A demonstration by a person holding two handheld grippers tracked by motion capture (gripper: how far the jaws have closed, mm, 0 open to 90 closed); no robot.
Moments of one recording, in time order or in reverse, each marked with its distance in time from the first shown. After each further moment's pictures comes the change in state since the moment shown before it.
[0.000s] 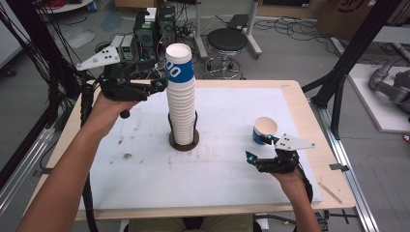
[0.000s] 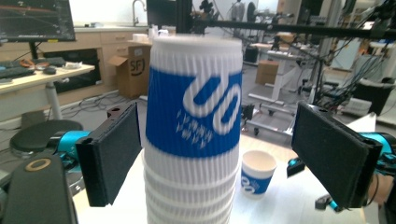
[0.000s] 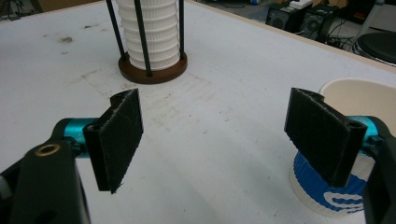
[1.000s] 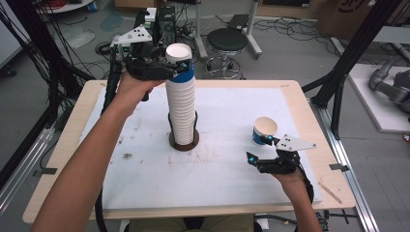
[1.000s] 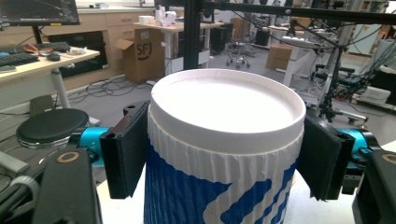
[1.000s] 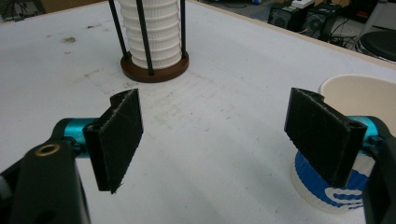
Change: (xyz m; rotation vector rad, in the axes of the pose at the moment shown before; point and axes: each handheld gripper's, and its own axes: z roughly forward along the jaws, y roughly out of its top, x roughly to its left) left arm 0.007 0.023 0.058 0.086 0.046 0.002; right arm -0.001 -0.002 -0.002 -0.003 0.007 0.009
